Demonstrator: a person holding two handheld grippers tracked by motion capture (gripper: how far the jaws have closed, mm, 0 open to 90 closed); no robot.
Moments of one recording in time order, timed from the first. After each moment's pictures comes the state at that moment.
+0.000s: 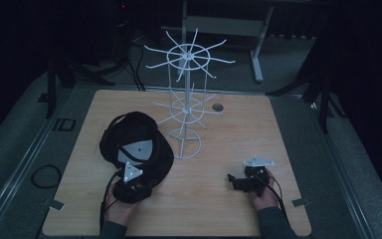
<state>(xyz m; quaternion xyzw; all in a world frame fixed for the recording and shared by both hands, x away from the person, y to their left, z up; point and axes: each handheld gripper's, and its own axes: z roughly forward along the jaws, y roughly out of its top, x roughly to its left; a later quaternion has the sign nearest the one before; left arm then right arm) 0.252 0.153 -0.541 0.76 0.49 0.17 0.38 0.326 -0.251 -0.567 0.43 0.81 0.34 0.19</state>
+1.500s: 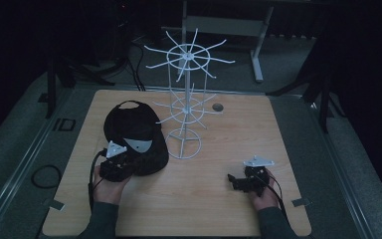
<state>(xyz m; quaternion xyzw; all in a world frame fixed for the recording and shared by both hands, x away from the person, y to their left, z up) 0.288 0.189 -0.498 0.73 0.53 0.18 0.40 0.326 -0.250 -0.567 0.43 0.81 0.34 0.19</state>
